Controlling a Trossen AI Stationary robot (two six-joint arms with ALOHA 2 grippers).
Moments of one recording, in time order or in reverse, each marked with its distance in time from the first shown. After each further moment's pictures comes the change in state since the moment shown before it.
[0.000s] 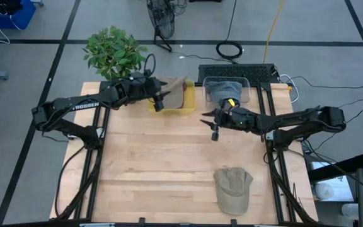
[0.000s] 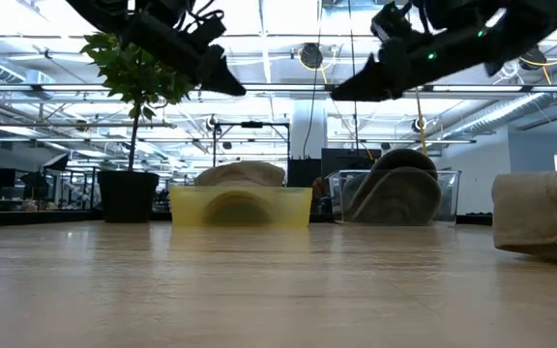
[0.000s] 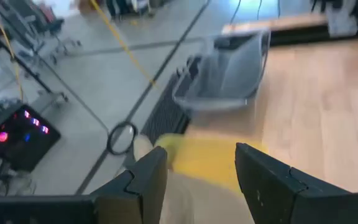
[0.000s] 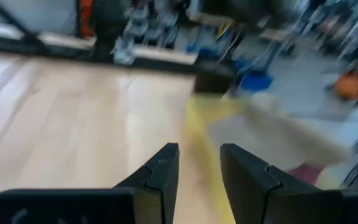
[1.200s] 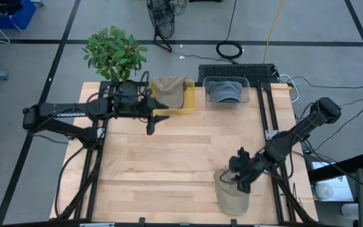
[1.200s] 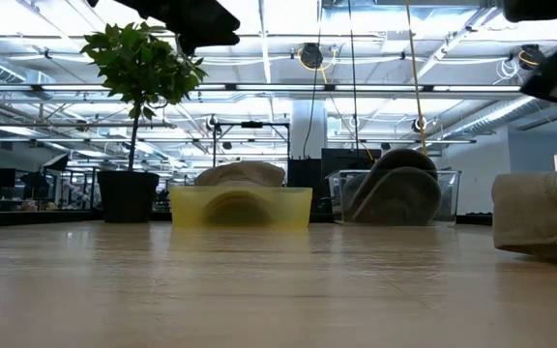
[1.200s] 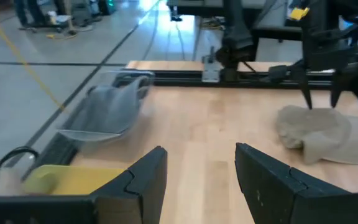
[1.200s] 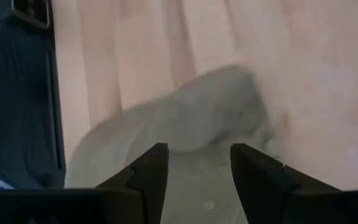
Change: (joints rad) left arm -0.280 -0.168 0.002 -0.131 0.083 -0.263; right arm 0.768 -0.005 0.244 -1.064 -0.056 1.070
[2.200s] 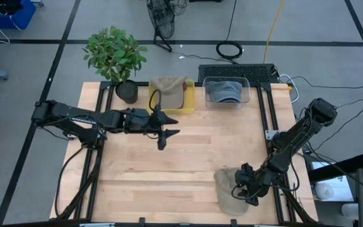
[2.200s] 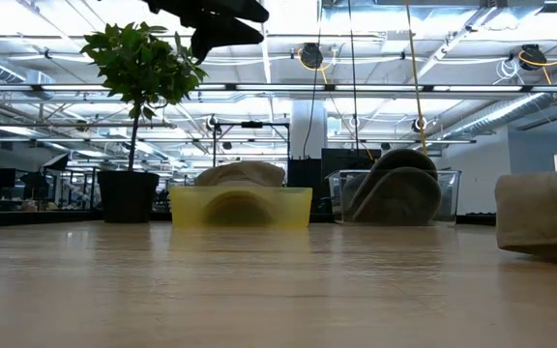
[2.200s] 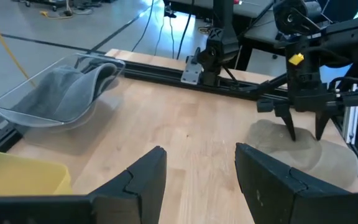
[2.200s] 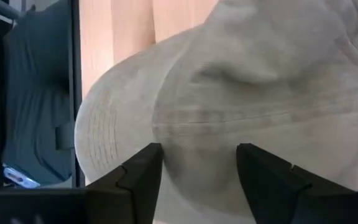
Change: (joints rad) left arm -0.227 0.160 0.000 0.169 -0.210 -0.238; right arm 0.224 0.090 -0.217 0.378 -0.003 0.176
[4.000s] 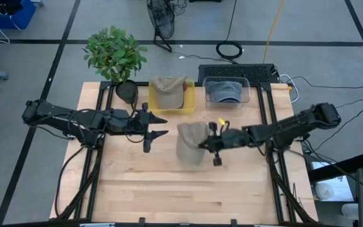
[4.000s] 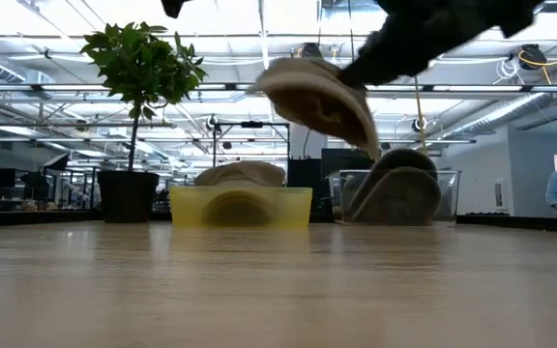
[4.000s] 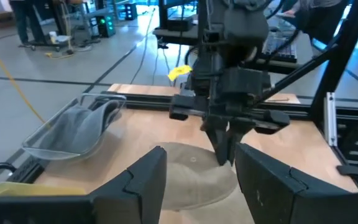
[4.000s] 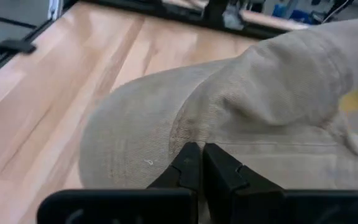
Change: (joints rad) left arm -0.108 -0.194 -0.001 -0.098 -0.097 0.103; right arm -0.677 0.000 0.139 0.352 0.046 -1.141
